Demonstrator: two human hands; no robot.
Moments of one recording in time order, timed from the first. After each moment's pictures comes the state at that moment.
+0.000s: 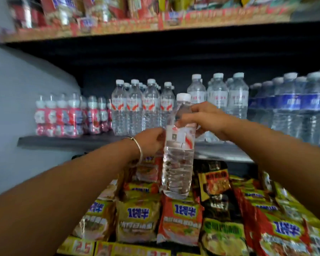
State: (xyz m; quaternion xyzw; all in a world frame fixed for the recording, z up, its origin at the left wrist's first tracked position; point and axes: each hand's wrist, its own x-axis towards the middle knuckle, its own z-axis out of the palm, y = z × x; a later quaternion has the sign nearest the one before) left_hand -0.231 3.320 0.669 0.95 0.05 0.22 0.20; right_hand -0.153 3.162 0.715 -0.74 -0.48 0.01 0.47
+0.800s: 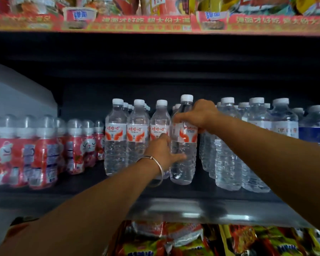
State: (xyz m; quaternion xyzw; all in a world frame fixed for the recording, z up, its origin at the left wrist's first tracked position) left_hand -0.123 3.428 0.712 0.90 0.09 0.33 0.27; right_hand -0.056 3.324 0.801 -0.86 -0.30 -0.20 0.37
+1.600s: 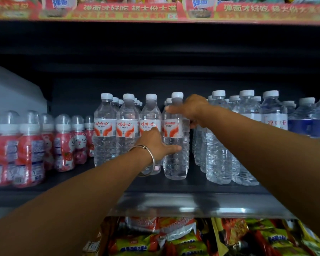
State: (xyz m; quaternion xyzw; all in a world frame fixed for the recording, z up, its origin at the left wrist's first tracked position) left_hand -0.109 3.428 0.722 0.92 0.12 0.32 0.18; right_hand -0.050 3.318 0.802 -0.85 -0.29 -0.13 0.41
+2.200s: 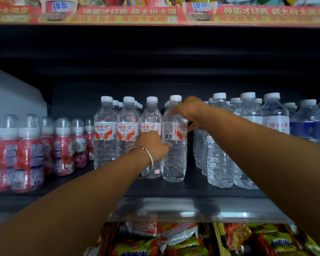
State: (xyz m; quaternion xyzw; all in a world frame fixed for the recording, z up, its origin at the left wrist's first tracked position) left_hand -0.102 3.437 0.725 0.92 0.12 0.33 0.20; right_hand -0.048 3.328 0.806 -0.83 -0.29 -0.07 0.47
